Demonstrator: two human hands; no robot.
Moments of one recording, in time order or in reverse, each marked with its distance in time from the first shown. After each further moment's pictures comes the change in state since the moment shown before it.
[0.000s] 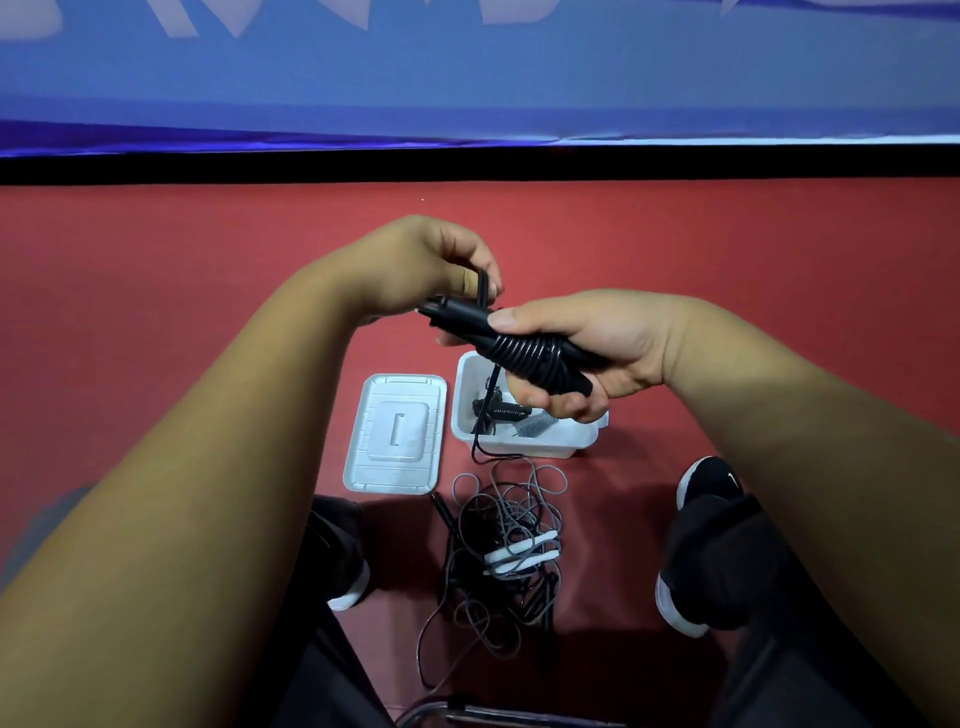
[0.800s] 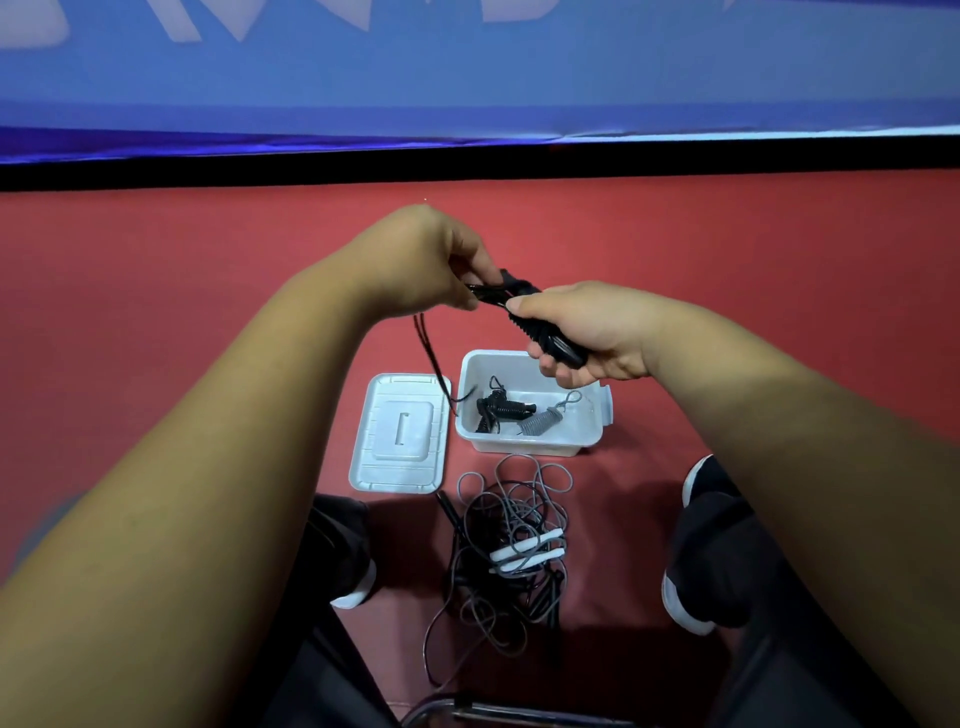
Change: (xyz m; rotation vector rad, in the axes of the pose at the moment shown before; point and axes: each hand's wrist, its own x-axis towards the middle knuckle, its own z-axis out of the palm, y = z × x) left_hand -0.003 0.018 0.000 0.369 0.112 -0.041; right_hand 0.029 0.013 -0.021 0.064 0.630 0.038
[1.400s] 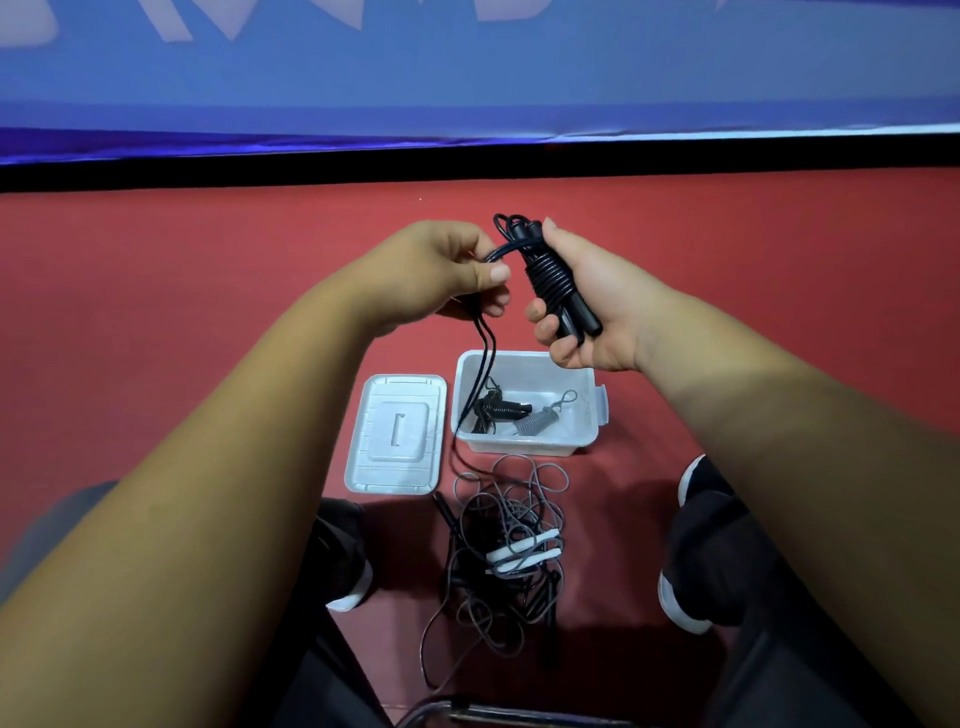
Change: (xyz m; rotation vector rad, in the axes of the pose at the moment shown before) left_hand 0.011 -0.007 0.027 -0.620 -0.092 -0.063; right_hand -0.003 -0.011 -0.010 0.440 0.016 0.048
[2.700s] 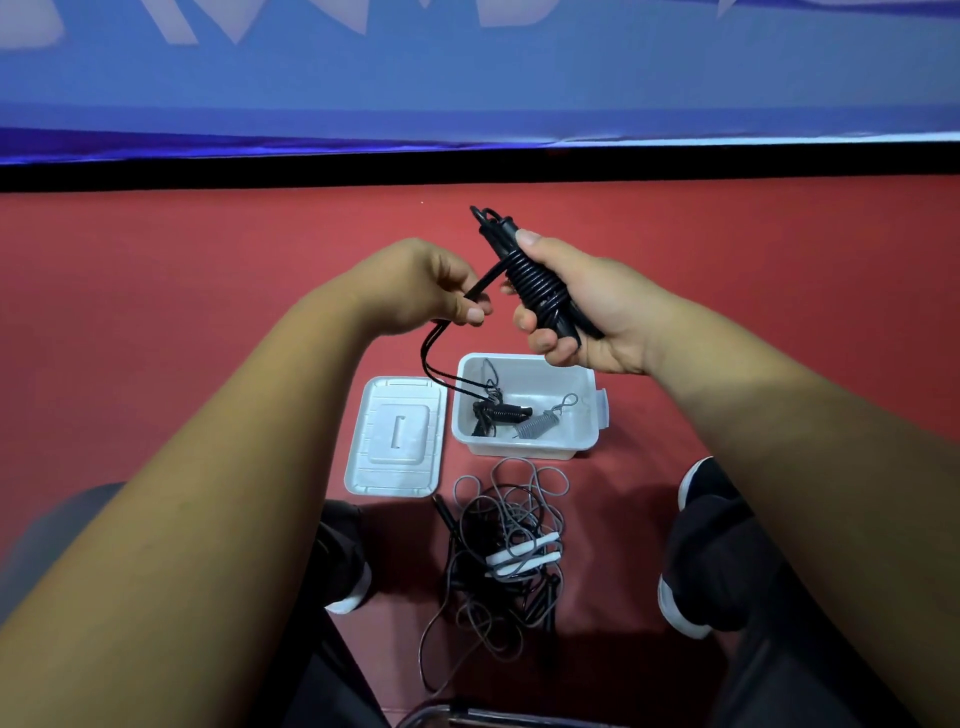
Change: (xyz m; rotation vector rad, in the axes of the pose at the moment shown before) left_hand 0.002 -0.018 -0.020 0.363 0.018 -0.031; right_hand -0.014 0.000 0.010 -0.143 -0.161 -0.167
